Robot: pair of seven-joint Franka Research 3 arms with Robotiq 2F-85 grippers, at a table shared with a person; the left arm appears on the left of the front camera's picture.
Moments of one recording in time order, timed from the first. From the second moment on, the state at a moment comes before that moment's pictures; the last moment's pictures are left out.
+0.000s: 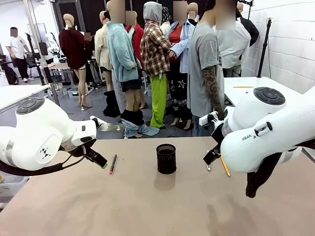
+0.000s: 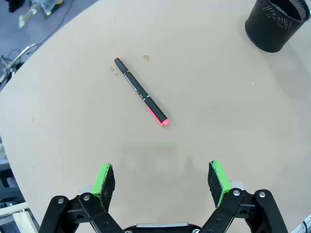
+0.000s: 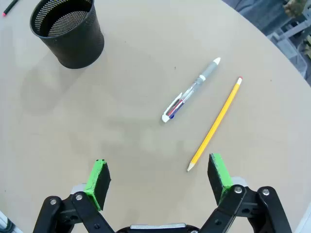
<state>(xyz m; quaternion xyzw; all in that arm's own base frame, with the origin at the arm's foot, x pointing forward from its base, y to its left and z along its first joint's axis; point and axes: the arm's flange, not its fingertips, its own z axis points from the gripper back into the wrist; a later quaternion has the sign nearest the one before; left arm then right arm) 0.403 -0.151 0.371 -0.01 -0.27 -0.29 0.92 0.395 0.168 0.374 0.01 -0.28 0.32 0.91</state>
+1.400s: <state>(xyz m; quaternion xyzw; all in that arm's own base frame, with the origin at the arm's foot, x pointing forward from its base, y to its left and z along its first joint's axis) 0.403 -0.152 0.371 -0.01 -0.27 -0.30 0.92 0.432 0.152 0.377 -0.03 -0.26 0.28 0.92</state>
